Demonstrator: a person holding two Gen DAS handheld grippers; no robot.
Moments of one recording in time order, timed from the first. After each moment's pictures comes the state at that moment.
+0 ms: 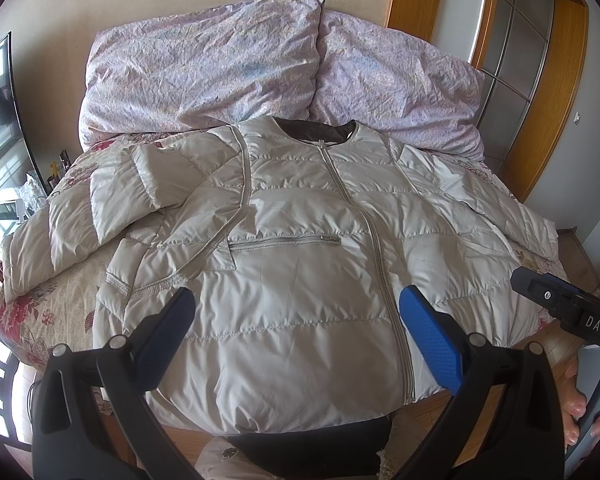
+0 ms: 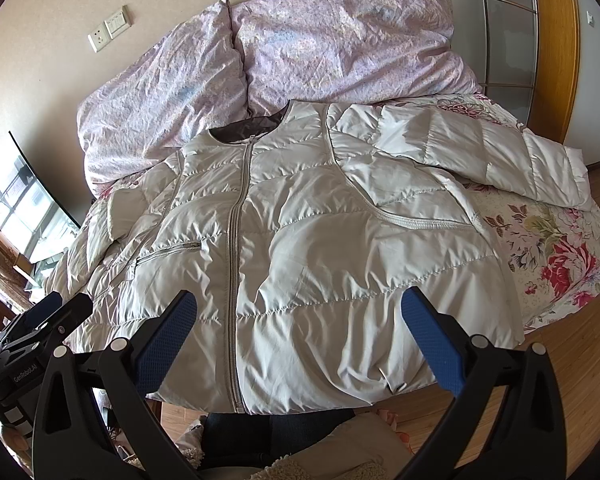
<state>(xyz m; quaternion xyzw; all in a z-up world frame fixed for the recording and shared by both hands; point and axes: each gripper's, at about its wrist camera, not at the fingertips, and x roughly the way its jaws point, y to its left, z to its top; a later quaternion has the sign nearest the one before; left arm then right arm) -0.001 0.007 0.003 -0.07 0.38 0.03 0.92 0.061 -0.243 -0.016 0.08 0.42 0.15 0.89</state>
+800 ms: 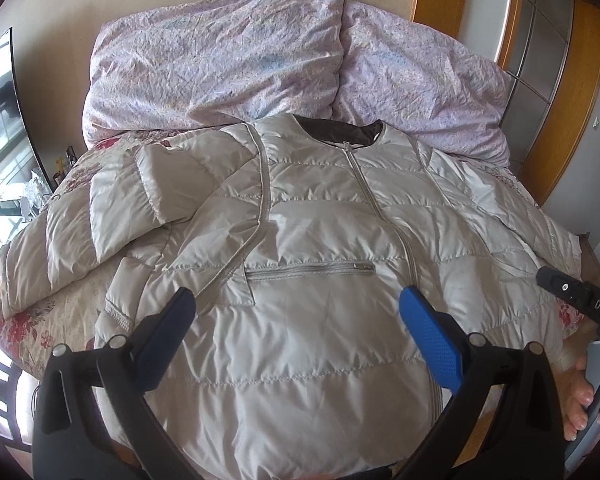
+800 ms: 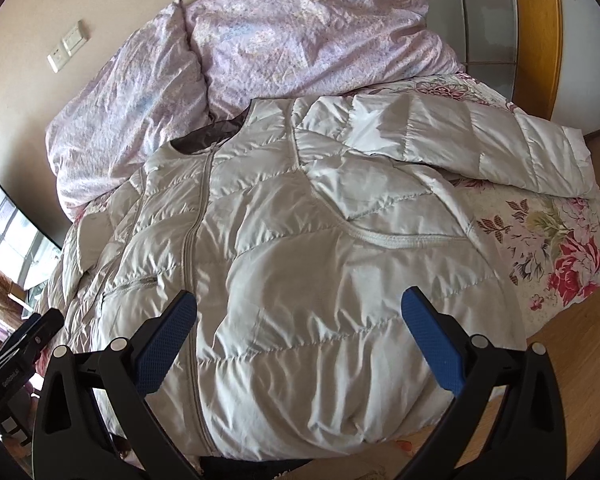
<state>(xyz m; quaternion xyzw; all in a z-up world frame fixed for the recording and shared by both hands) 0.055 0.029 -0.009 -0.07 0.40 0.06 0.91 0.122 -0.275 -0.045 0.14 0.43 0.10 0.89</state>
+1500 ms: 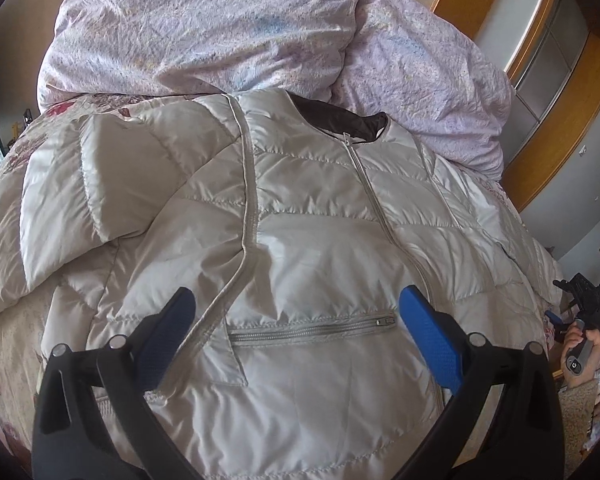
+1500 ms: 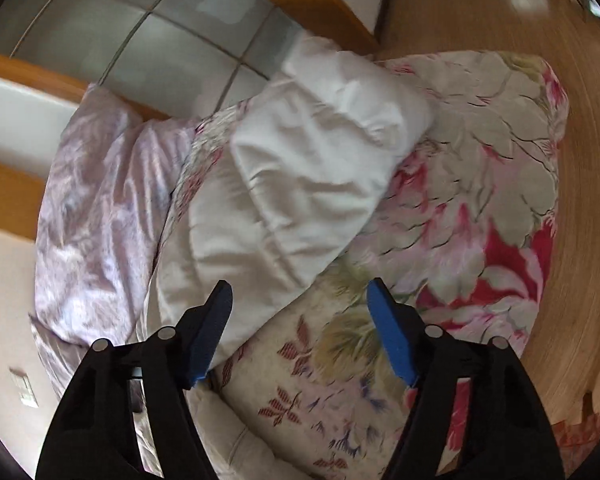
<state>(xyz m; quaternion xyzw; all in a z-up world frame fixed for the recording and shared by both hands) 0.127 0.072 -0.047 -0.15 0.42 -0.01 0.89 0.192 -0.541 -0.152 0.53 0.37 -0.14 0.76</state>
